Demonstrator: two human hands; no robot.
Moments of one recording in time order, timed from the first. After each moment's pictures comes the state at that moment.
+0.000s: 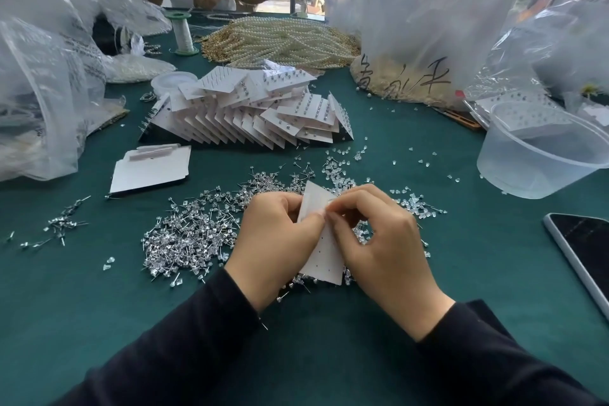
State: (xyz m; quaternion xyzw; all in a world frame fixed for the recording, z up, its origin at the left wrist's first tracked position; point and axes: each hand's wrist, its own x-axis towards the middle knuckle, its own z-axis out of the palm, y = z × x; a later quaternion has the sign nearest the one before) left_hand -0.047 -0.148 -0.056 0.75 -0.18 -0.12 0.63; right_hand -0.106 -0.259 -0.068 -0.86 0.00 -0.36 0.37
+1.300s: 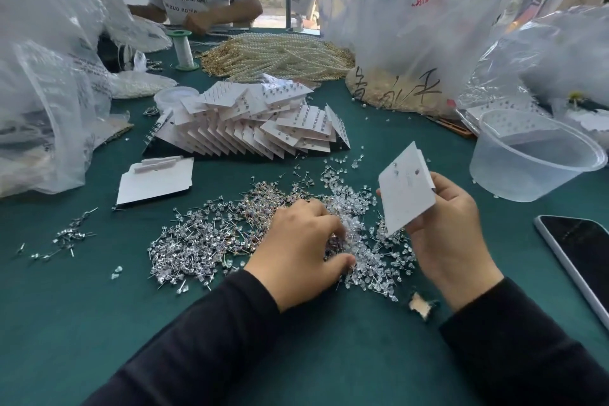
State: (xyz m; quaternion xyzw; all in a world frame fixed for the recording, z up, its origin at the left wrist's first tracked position) left_hand -0.042 -0.151 -0.066 0.86 -0.44 0.01 0.24; right_hand -0.110 -0.303 -0.045 -0.53 0.20 -0.29 0.77
